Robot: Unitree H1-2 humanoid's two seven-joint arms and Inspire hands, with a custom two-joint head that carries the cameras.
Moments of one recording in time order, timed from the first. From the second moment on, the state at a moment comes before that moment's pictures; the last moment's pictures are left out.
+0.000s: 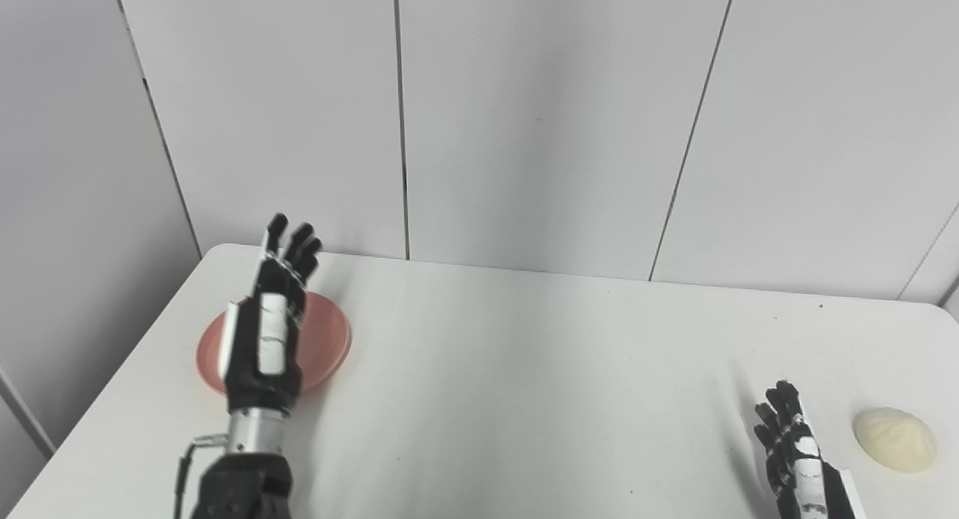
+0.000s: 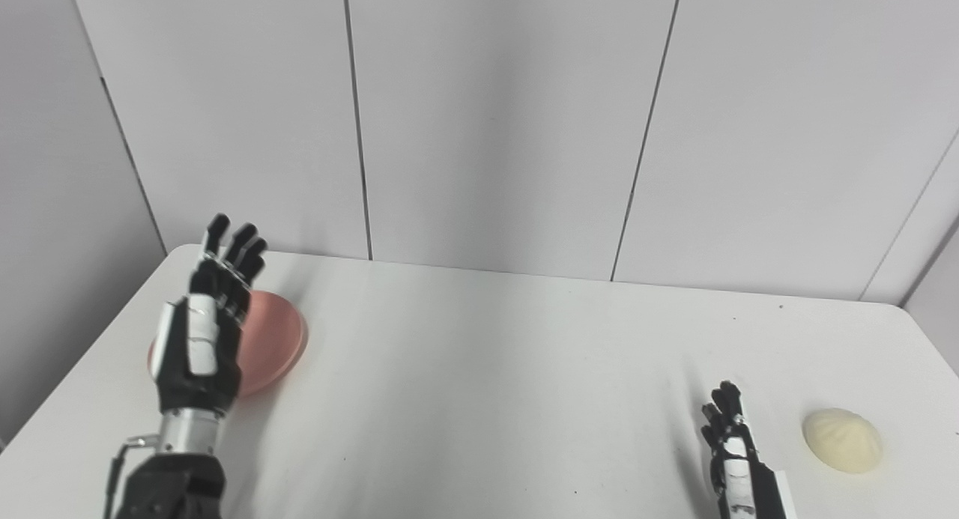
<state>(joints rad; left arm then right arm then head) -0.31 0.09 0.20 -0.07 -0.15 -0.13 0.03 -0.01 -0.12 -0.14 -0.05 0.16 -0.10 0.08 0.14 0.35</state>
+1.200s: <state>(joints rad) -0.59 0.42 0.33 0.74 -0.23 -0.28 -0.07 0.02 -0.12 -0.14 -0.10 0.18 -0.10 0.09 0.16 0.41</state>
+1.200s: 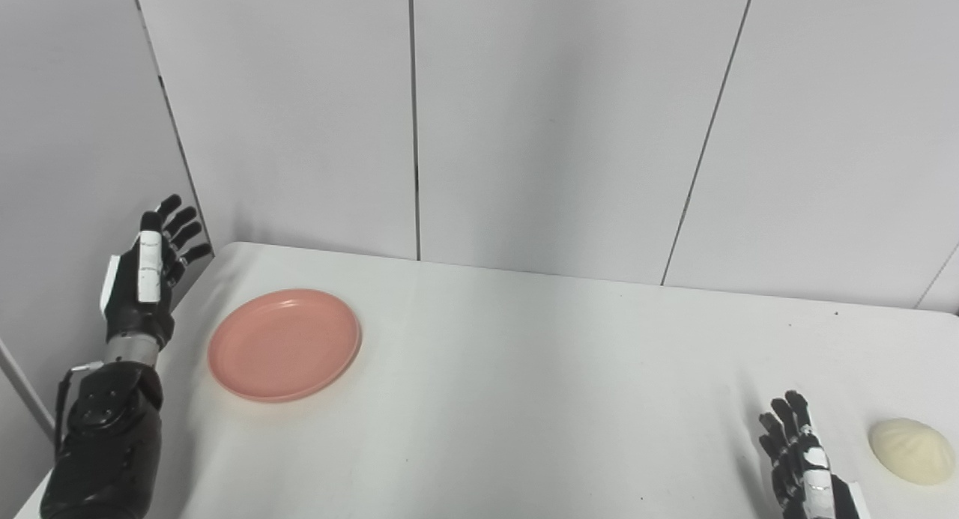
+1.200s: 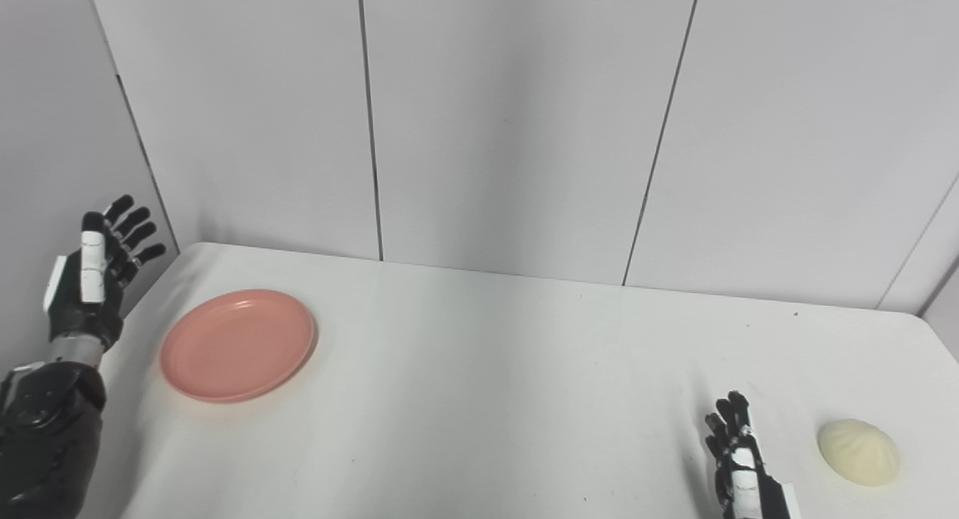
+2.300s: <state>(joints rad) -0.59 0.37 0.22 0.92 -0.21 -0.37 -0.11 0.05 -0.13 -0.14 -0.12 0.18 -0.06 0.08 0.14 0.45</state>
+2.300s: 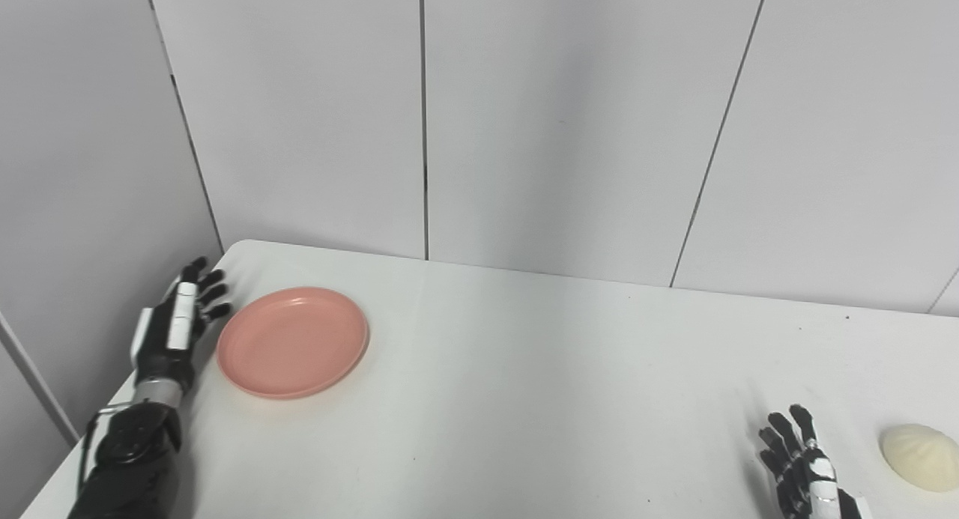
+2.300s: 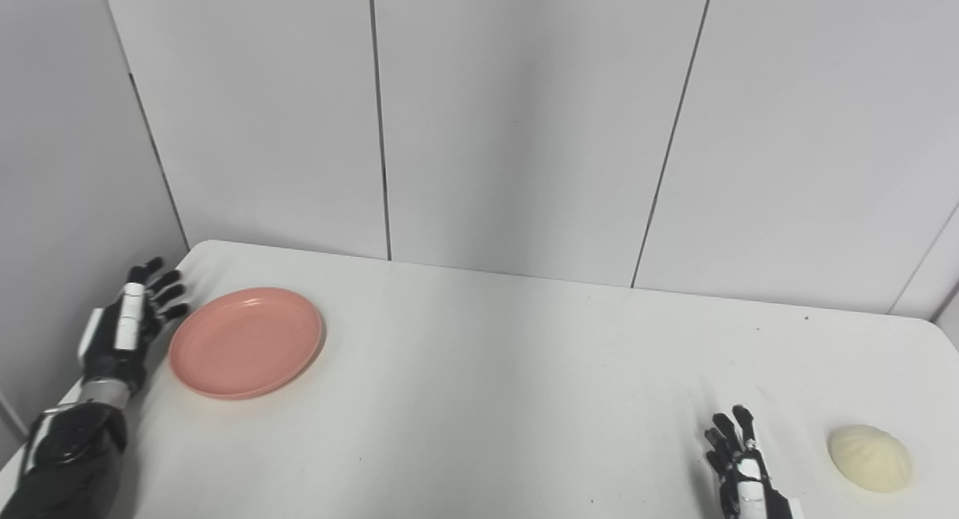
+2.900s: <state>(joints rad) -0.59 0.32 0.17 0.86 -0.20 -0.31 -0.14 0.06 -0.12 -0.12 -0.14 0.18 -0.05 0.08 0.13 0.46</state>
